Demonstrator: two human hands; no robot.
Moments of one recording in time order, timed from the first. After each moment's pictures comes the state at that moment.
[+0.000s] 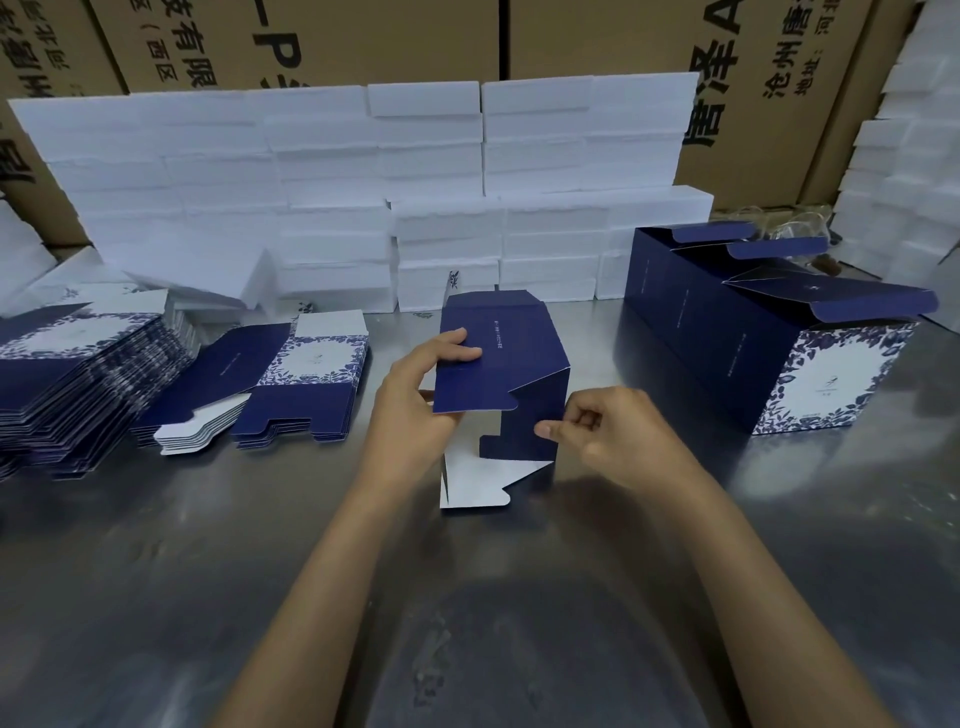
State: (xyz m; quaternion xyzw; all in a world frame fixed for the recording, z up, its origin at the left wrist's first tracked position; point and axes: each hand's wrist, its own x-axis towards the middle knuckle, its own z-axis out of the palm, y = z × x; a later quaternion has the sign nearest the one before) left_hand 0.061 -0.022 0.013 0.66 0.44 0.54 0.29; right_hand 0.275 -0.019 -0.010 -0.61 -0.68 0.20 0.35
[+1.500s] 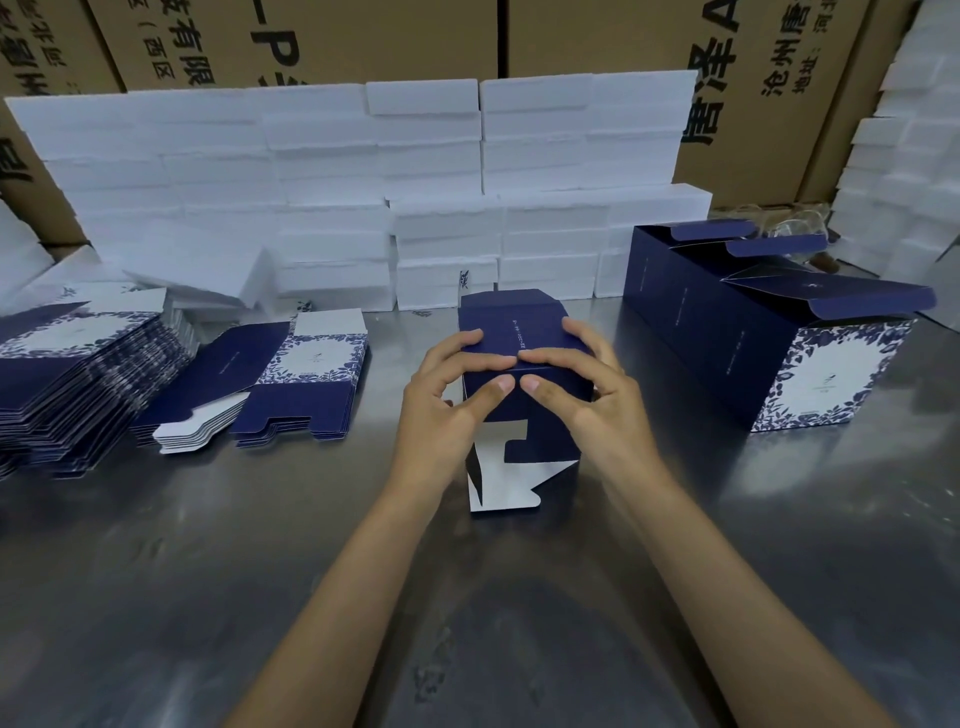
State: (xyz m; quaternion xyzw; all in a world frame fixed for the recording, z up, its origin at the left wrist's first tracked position) left_hand 0.086 -0.024 0.003 0.60 0.42 0.58 0.35; right_hand 0.240 -0.030 -0.002 -0.46 -0.57 0.32 0.60
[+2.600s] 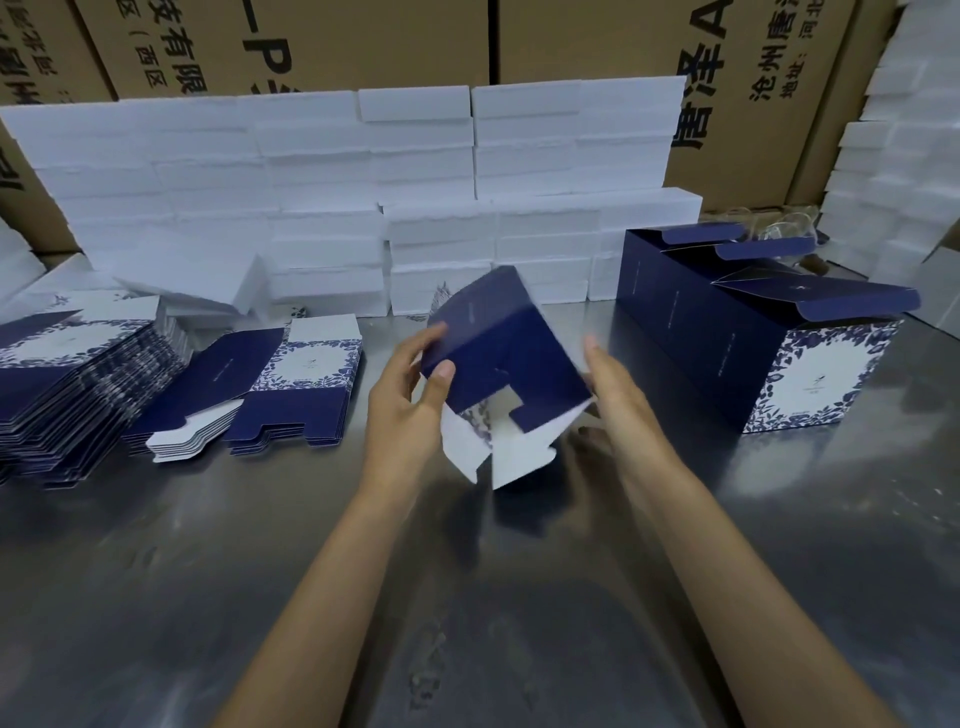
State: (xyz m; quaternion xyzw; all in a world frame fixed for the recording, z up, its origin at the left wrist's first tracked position) left_hand 0.070 -0.012 -0.001 0.55 0.40 0.64 0.37; right_hand 0.264 -0.019 -0.003 -0.56 -0.43 0.46 0.54
